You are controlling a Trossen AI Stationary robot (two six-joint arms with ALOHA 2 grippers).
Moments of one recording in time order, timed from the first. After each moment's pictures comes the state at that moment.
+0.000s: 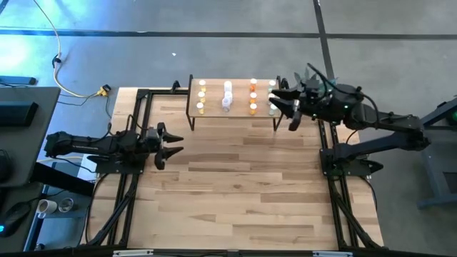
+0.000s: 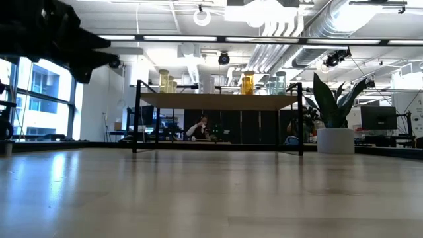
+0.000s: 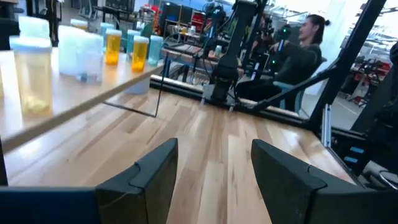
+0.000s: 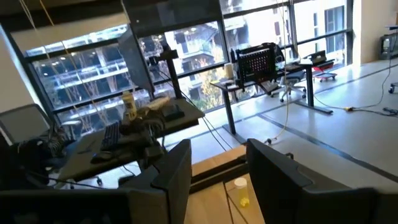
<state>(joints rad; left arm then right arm) 0.07 0.23 0.07 0.11 -0.17 -0.23 -0.11 0.97 1.13 -0.09 0.19 0.21</state>
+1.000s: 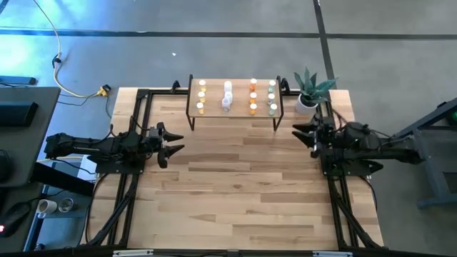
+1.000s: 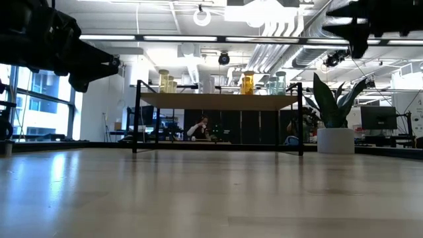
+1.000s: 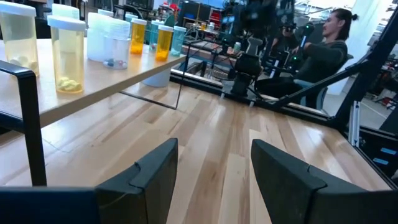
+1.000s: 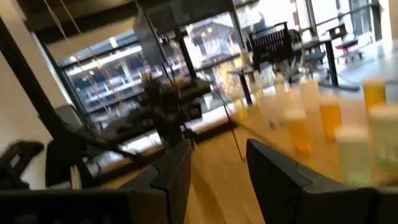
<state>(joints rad) 0.10 0.21 0.01 0.13 -0.22 -0.23 -0.04 0.21 0.30 0.01 0.18 0.31</state>
